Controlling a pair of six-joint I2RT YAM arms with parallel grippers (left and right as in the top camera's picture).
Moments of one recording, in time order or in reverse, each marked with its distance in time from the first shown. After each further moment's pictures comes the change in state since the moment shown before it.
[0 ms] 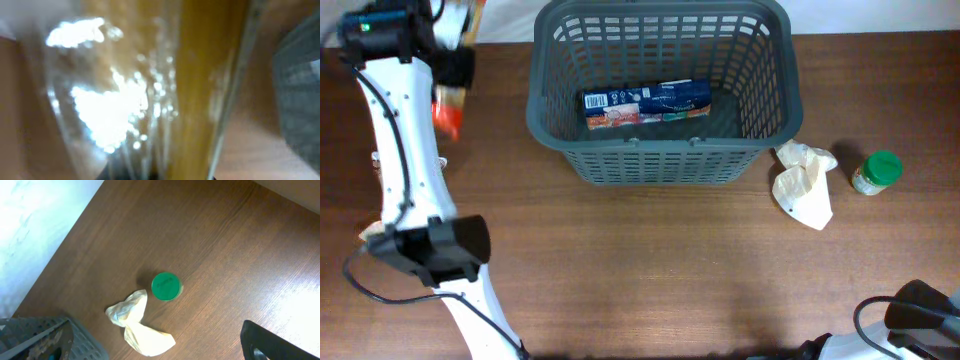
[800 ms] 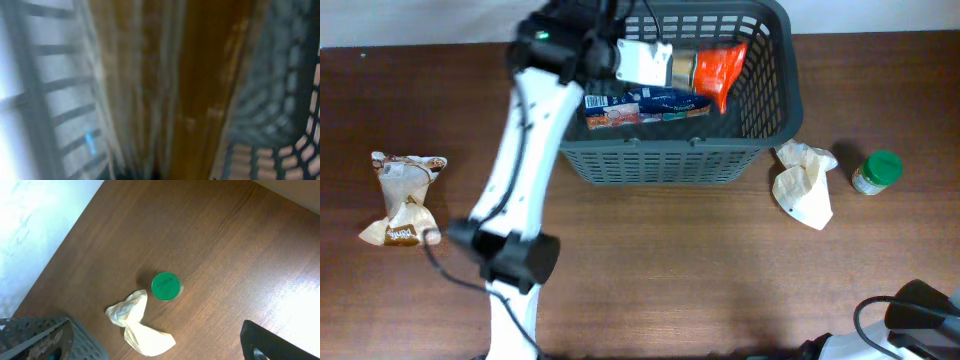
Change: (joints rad) left arm -0.494 0.039 -0.112 0.135 0.106 0.969; right arm 0.000 0.000 0.000 0.000 0.000 -0.001
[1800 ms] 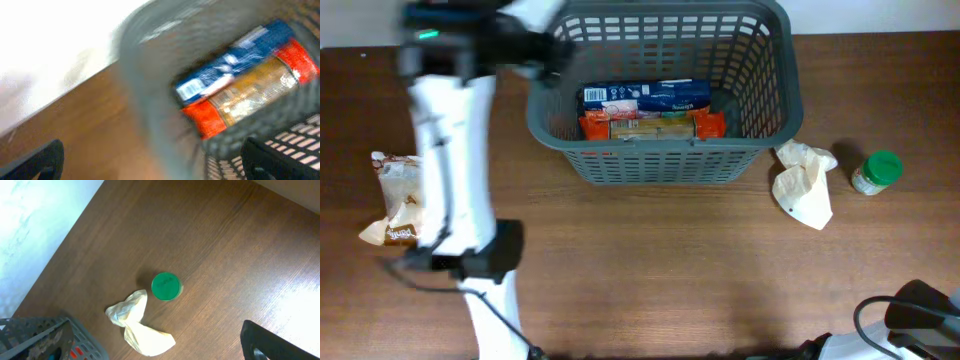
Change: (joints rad) left arm 0.274 -0.022 0.398 -0.278 0.056 -0.923; right arm 0.000 0.000 0.000 0.000 0.000 0.000
